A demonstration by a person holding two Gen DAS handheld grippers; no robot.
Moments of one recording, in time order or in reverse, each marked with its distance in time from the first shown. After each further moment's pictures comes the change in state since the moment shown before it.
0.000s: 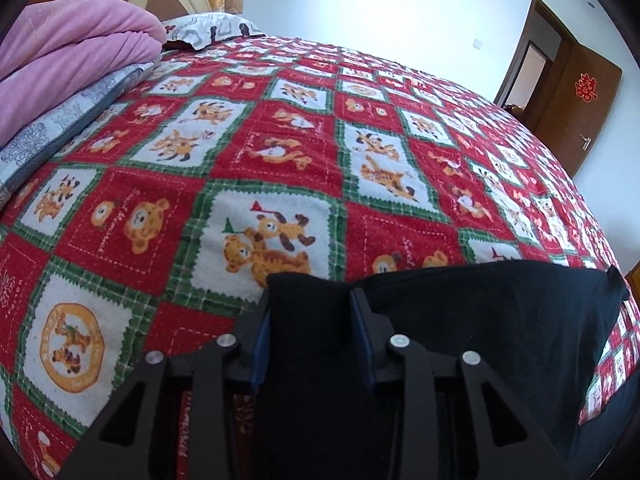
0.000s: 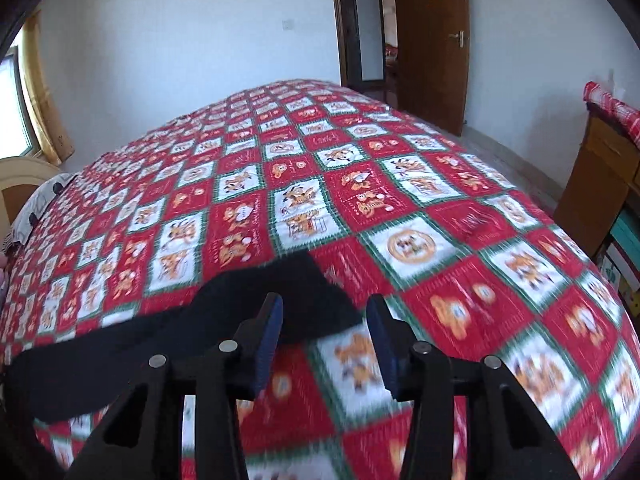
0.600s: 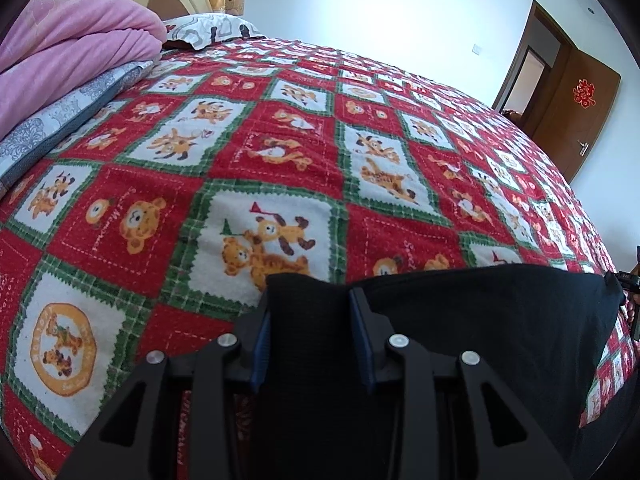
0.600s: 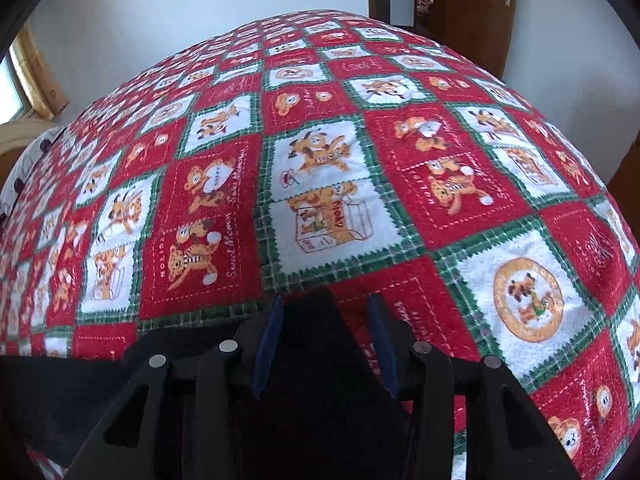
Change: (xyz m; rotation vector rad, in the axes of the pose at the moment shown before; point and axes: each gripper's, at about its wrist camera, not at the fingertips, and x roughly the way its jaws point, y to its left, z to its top) left arm 0.003 0.002 -0.002 -0.011 -0.020 -0.008; right arm 0.157 0.022 0.028 -0.083 0.218 0.045
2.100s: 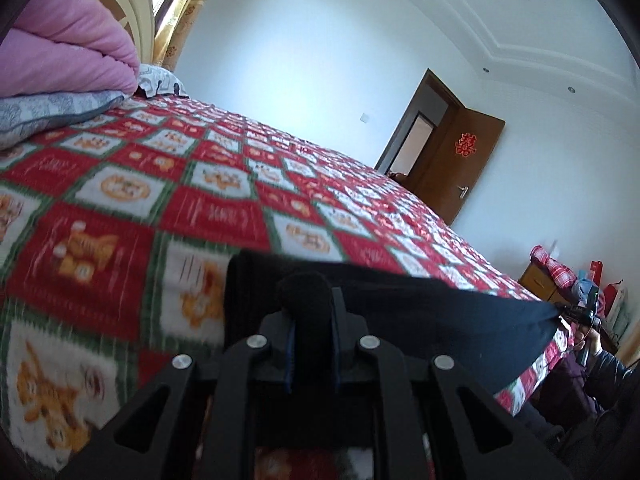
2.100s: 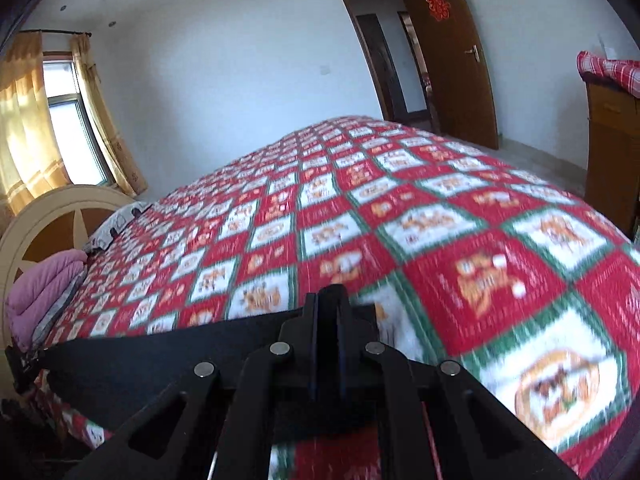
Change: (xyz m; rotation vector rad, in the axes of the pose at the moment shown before) left arm -0.134 0.044 -0.149 0.020 -0.288 -0.449; right arm -0.264 -0.103 -0.277 0.104 -0.407 0.236
